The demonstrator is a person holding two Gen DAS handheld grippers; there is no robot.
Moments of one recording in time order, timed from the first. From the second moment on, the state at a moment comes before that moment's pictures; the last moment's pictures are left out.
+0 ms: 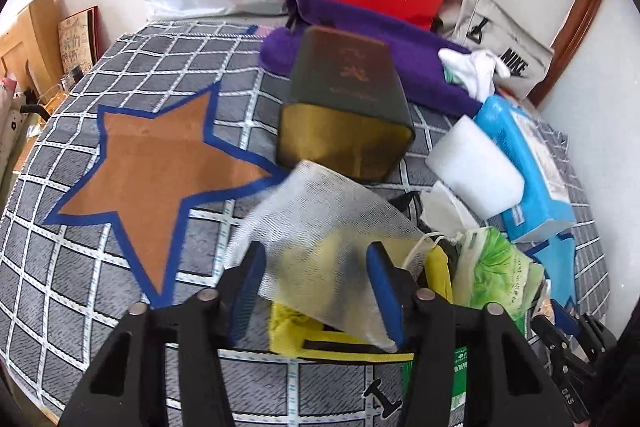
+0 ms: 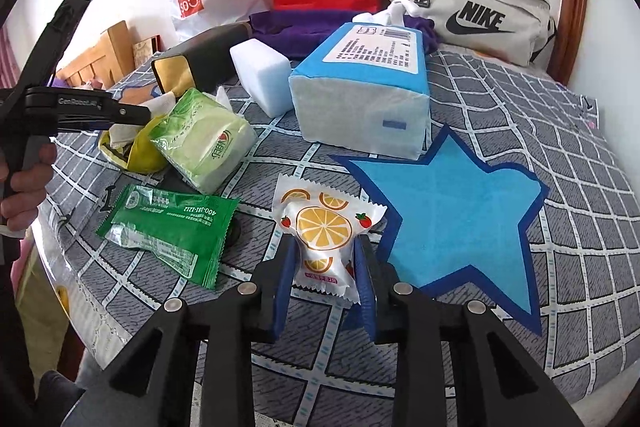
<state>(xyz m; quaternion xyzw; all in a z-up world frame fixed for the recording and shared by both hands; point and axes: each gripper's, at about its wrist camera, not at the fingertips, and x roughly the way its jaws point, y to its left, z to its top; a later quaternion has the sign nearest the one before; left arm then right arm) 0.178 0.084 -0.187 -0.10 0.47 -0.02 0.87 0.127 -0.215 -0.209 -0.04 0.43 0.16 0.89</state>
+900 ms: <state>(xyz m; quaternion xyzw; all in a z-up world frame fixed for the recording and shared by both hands) 0.145 0.141 -0.193 -0.10 0.48 0.03 0.87 0.139 -0.218 -0.205 -0.04 0.46 0.12 0.88</state>
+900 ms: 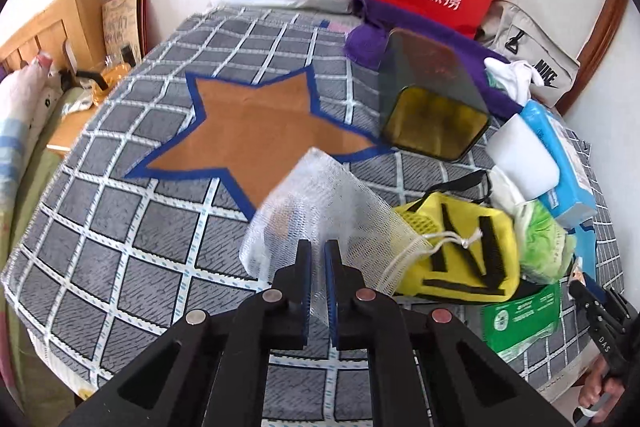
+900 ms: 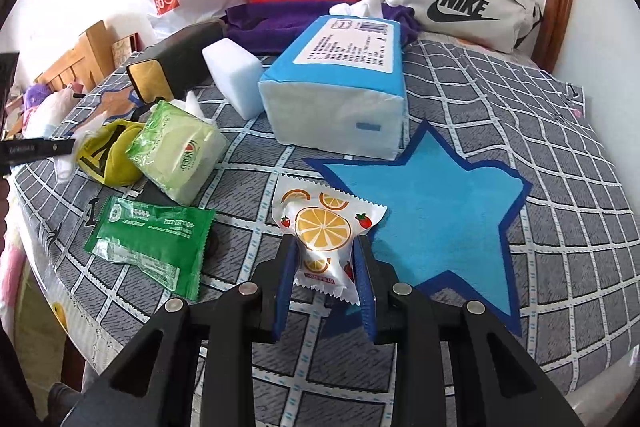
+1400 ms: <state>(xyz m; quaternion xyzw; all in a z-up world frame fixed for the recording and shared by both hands) 0.167 0.137 -0.205 -0.03 0.46 0.05 0.89 0.142 -0.222 -0.204 -0.03 0.47 0.11 0.87</state>
